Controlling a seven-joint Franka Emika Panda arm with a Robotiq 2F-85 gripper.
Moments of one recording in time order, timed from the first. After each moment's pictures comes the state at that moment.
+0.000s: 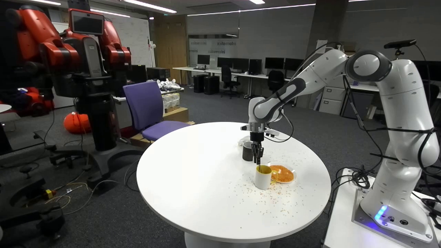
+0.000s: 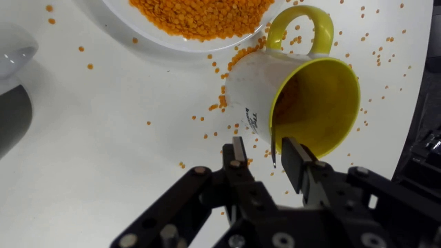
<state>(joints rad) -0.05 0.45 0.16 -1.99 0.21 2.22 -0.90</state>
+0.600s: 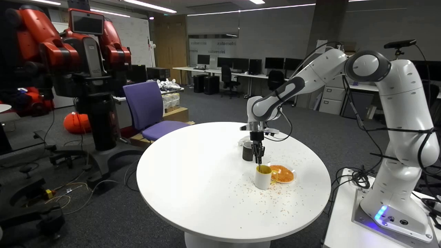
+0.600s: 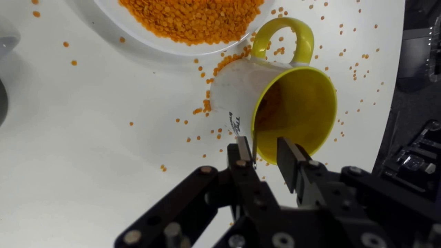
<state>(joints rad) -0.05 0.46 0.16 -1.95 0.21 2.13 -0.95</state>
